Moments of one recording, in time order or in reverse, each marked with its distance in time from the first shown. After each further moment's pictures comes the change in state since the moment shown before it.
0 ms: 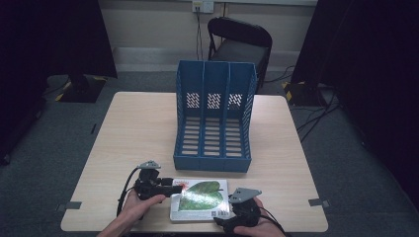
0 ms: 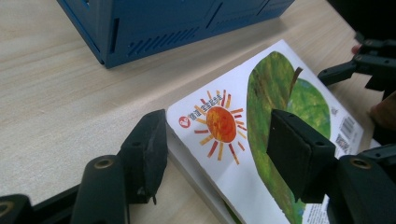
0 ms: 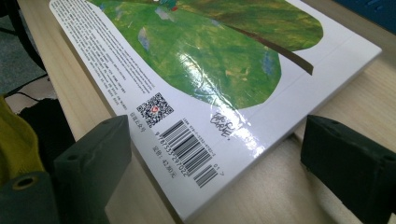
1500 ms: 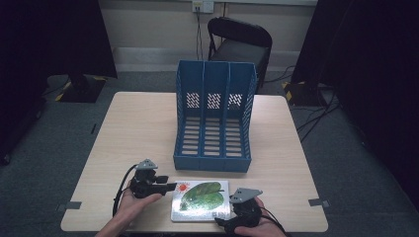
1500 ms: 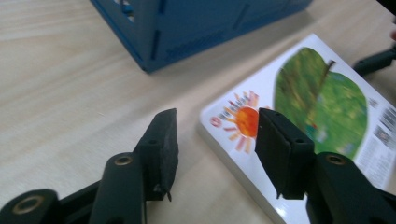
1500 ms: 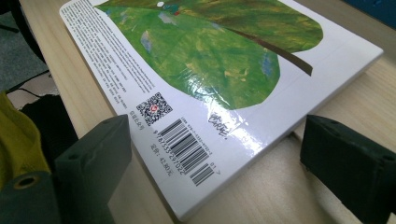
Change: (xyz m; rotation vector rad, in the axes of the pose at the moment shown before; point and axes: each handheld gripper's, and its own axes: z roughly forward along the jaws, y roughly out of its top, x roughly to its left) left arm -0.001 -0.002 -0.009 0.022 0.108 0.110; right arm -0.001 -0.001 -0.003 0.014 0.003 0.001
